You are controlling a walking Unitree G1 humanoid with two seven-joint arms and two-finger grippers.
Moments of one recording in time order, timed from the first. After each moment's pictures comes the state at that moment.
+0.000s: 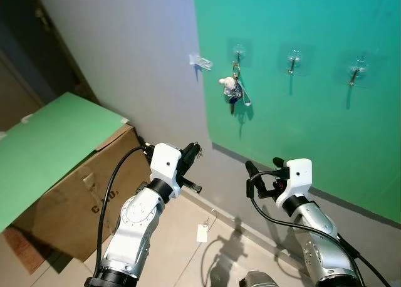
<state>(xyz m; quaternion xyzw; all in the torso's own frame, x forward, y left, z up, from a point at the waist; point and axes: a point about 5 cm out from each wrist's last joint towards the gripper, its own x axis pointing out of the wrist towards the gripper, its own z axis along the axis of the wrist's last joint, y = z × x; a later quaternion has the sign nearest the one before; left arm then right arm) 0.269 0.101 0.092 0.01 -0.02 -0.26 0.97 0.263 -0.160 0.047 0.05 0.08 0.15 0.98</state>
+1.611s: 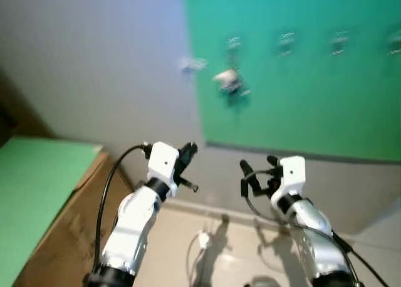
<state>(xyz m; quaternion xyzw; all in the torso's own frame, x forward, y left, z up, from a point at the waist) 0.272 0.104 0.089 0.02 -0.01 -0.26 0.97 0.268 -0.155 0.047 0.05 0.08 0.15 0.98</state>
